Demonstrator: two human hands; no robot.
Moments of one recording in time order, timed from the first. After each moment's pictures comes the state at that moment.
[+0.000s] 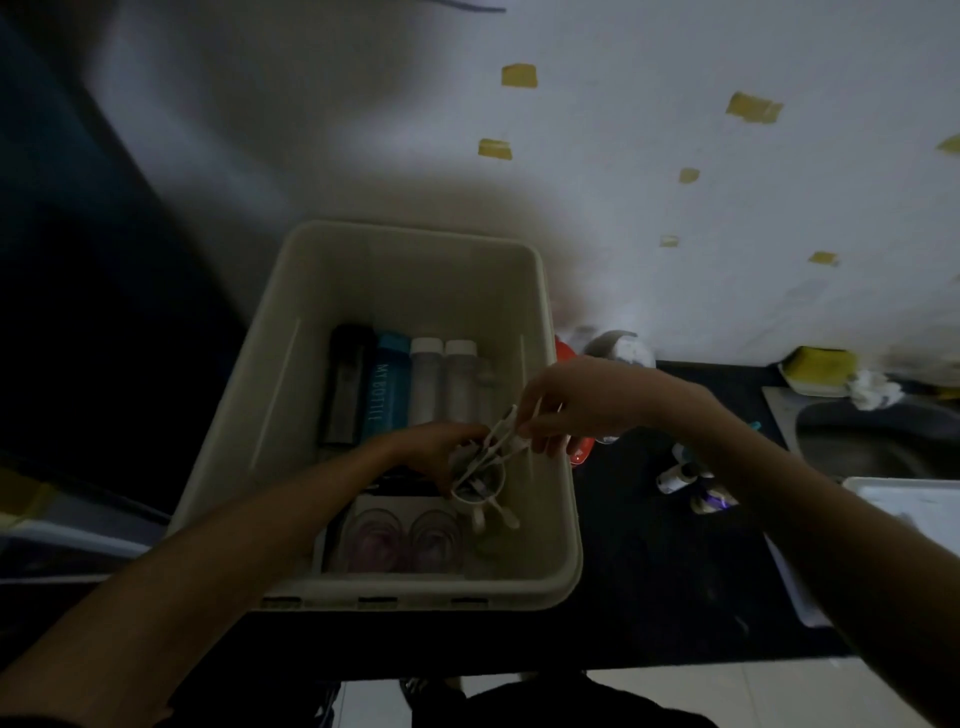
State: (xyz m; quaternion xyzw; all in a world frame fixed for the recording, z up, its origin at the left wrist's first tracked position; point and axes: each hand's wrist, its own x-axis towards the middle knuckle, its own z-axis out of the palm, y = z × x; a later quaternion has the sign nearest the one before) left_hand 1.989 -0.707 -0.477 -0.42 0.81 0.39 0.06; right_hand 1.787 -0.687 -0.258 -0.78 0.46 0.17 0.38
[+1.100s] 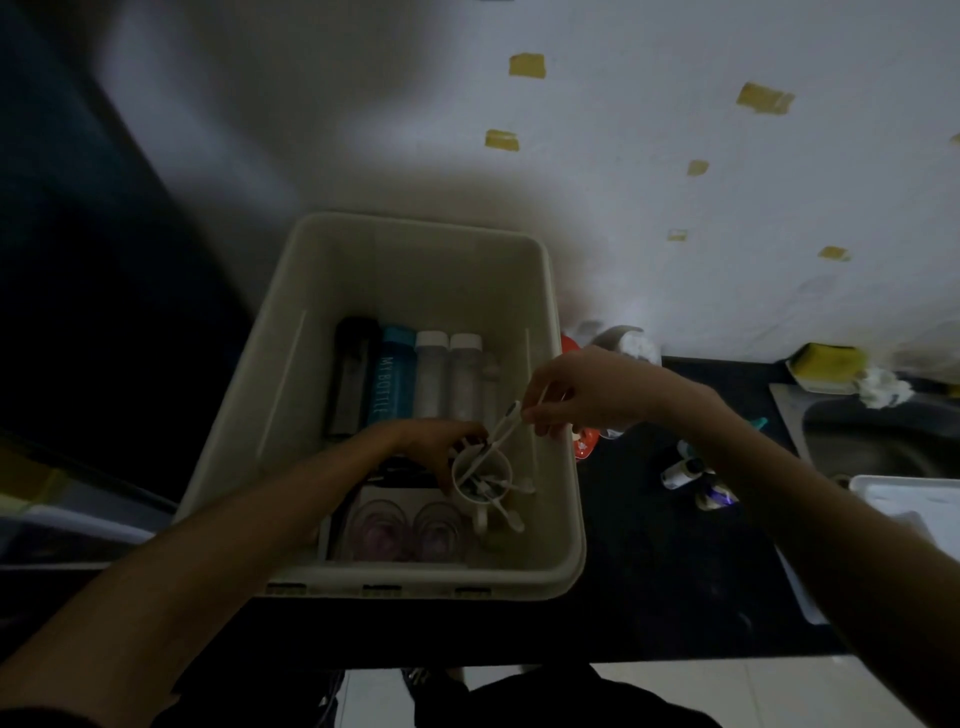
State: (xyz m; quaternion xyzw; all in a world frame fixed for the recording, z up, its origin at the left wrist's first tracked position) left_hand 1.992 -0.706 -0.469 -0.41 0.78 0.45 0.11; right_hand 1.780 -0.691 -0.272 -0.82 0.45 0.12 0.33
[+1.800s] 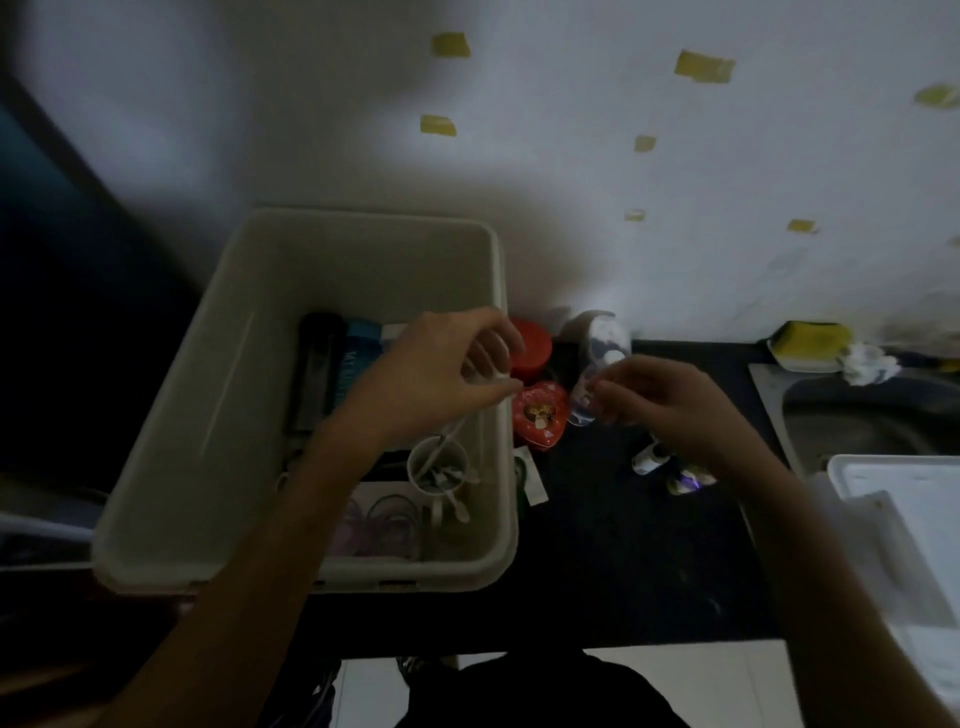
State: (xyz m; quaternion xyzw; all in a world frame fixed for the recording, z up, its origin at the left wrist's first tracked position) left_hand 1.911 -0.640 -0.254 -0.51 0.75 0.35 -0.24; right_hand 1.647 -0.649 -0.287 -0.69 0.57 -0.19 0.39
